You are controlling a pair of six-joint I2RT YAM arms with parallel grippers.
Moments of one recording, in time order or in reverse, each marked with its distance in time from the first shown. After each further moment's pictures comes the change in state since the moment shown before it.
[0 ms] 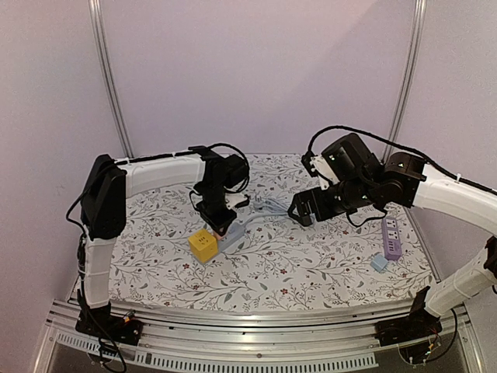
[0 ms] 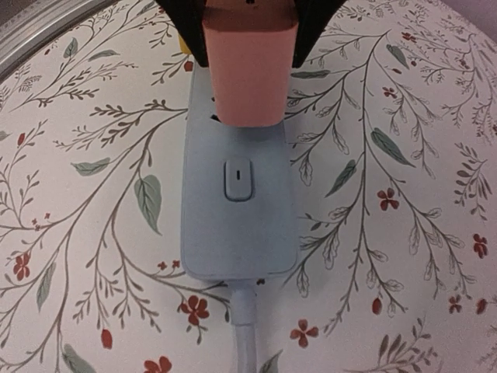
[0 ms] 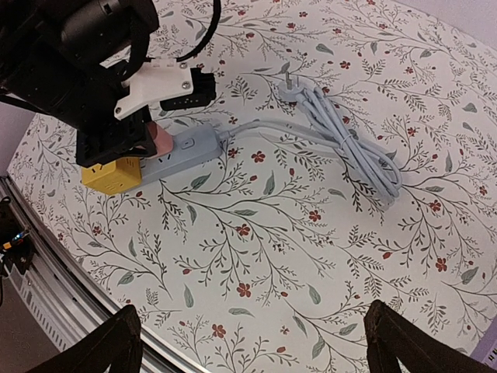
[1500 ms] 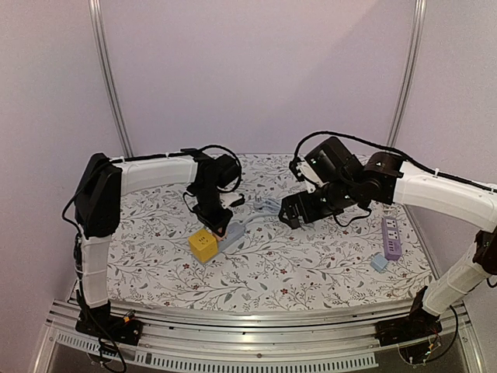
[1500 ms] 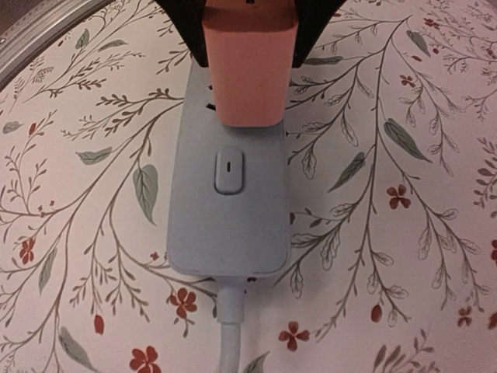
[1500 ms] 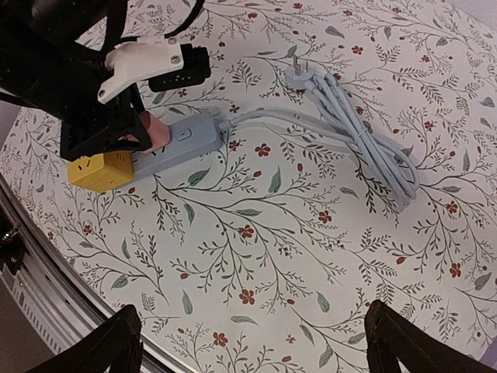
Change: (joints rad) left arm 0.051 -0.035 -0.097 0.098 0.085 -0.025; right arm 0.000 0.118 0.045 0.009 -0.019 0.000
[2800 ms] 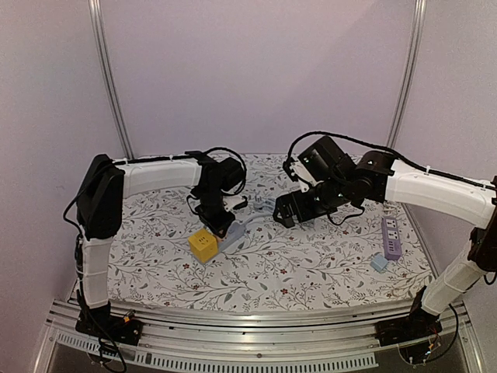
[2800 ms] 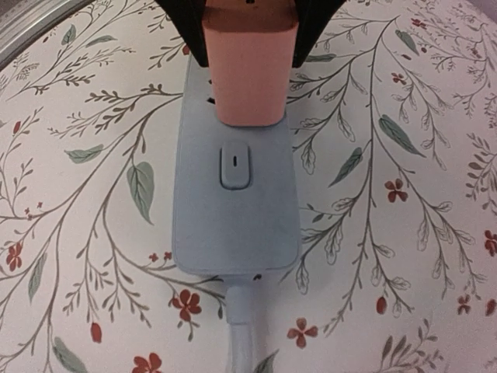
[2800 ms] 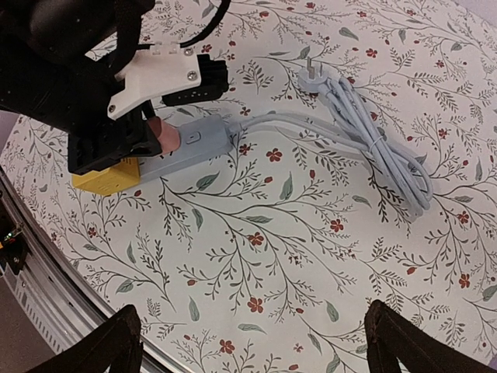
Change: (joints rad) left arm -0.034 0.013 -0.011 0.010 -0.064 0.021; right arm 0.000 0.051 0.035 0.014 -0.024 -0.009
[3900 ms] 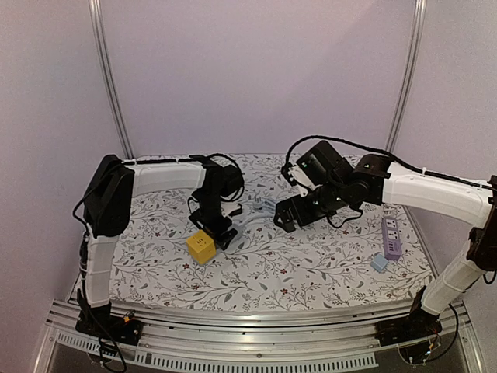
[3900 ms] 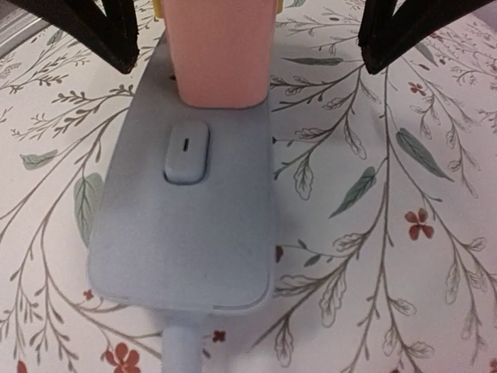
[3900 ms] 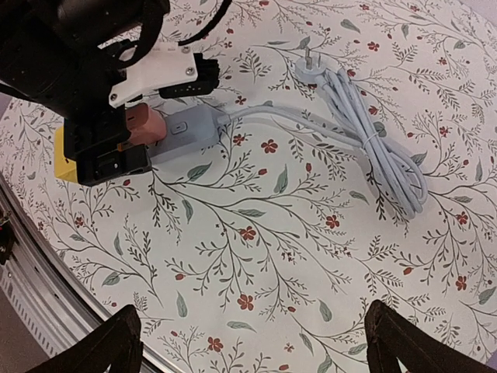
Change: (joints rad) left arm 0.017 0.064 0.029 -0.073 -0.004 -0.039; right arm 0.000 0.012 -0.019 0.007 0.003 -0.040
